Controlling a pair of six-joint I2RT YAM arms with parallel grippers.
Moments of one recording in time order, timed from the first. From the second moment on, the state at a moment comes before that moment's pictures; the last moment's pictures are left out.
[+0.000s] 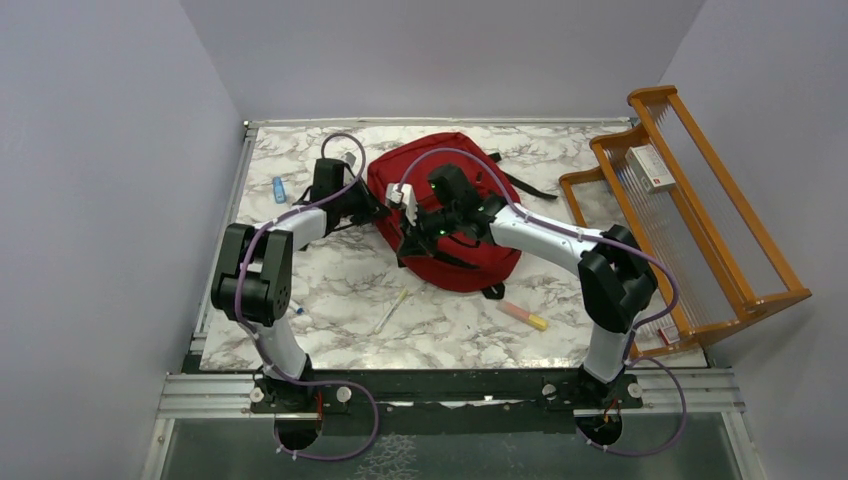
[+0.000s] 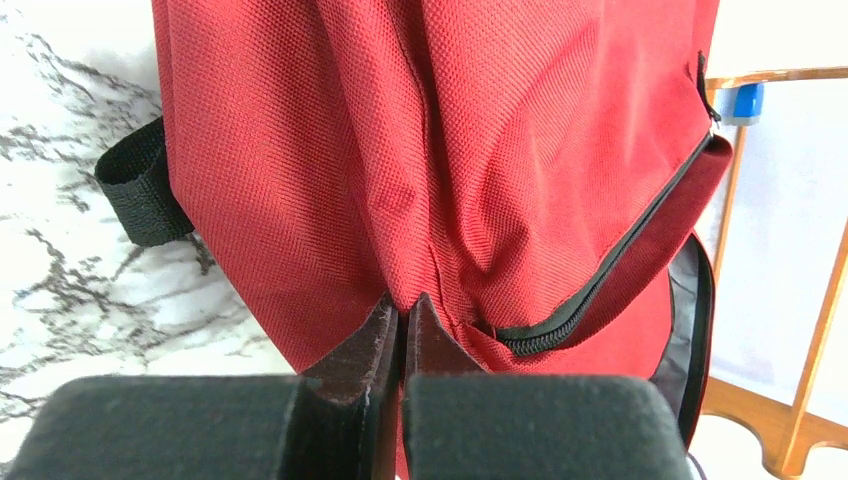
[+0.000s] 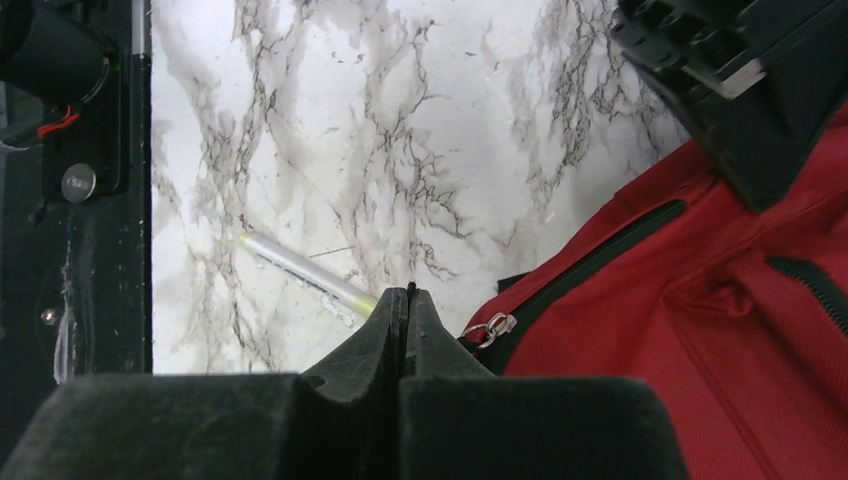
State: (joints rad) left arm -0.18 1.75 0.99 0.07 0.44 -0.70; right arm 0.78 1.84 1.37 -0.24 -0.66 -0.30
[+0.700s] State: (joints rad) left arm -0.11 1.97 1.25 -0.05 0.46 -0.53; right arm 0.71 1.60 1.10 -0.26 -0.64 -0.26
